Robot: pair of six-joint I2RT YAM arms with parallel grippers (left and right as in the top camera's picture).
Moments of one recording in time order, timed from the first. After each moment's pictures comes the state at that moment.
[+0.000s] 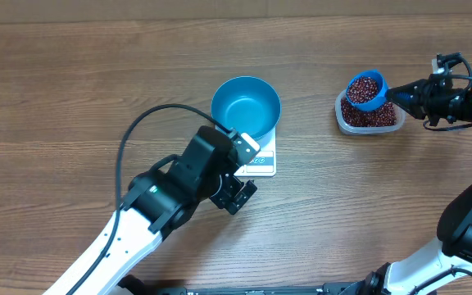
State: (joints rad) left arm -0.67 1.20 1.03 -0.74 0.04 0.10; right arm -0.46 1.87 1.56 -1.07 -0.96 -0.01
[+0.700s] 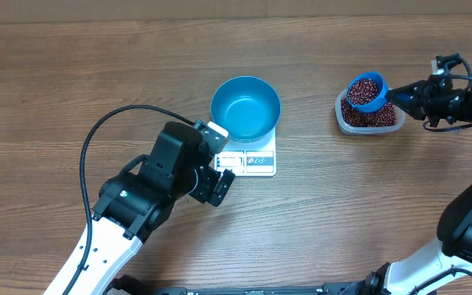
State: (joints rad) left arm -0.53 1.12 1.03 -0.81 0.04 0.03; right arm -0.46 1.87 1.56 -1.08 -0.94 -0.01
